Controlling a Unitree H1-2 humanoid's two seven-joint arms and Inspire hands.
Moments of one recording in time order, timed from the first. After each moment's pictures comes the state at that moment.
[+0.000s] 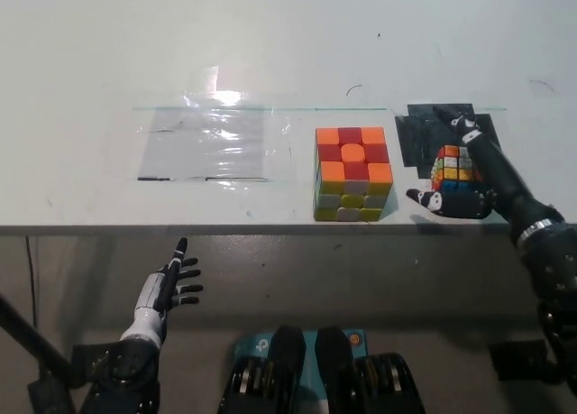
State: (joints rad) left_arm -0.52 0.11 0.07 1.04 0.01 -0.20 0.11; right_arm -0.52 -0.33 0.23 0.08 -0.26 0.33 0.12
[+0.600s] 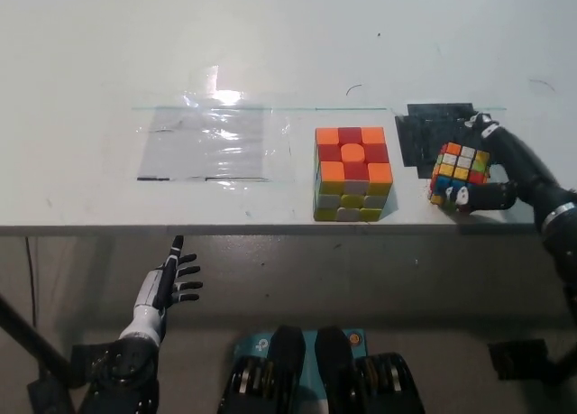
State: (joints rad) left_arm -0.52 0.11 0.07 1.04 0.01 -0.21 0.11; right_arm -0.58 -0.43 0.26 0.18 -0.32 0.25 0.15
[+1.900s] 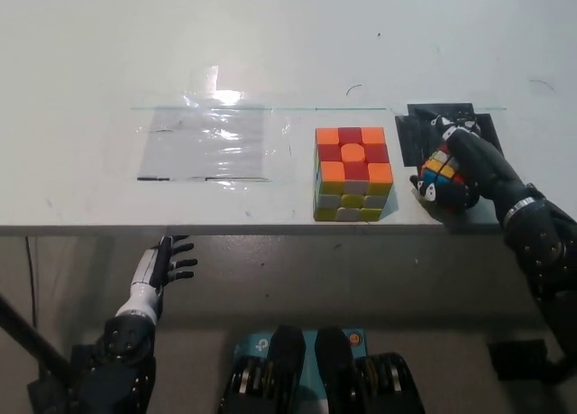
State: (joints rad) left_arm -0.59 0.13 0.06 1.09 0.01 -0.21 0.10; right_arm -0.64 -0.35 0.29 0.40 -0.41 0.07 0.13
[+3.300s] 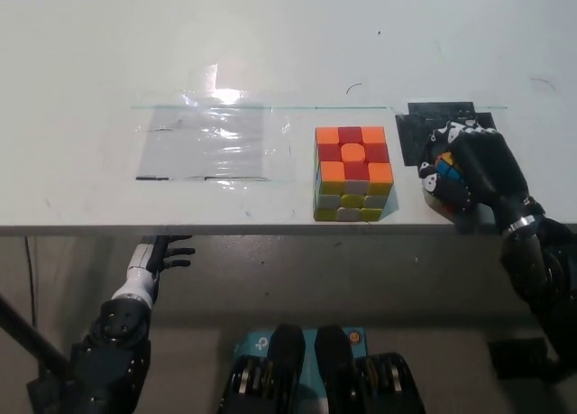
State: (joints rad) left_arm -0.65 0.15 0.04 1.16 0.01 -0.23 0.10; right_arm -0.66 -0.35 0.35 0.65 -0.67 -0.27 -0.29
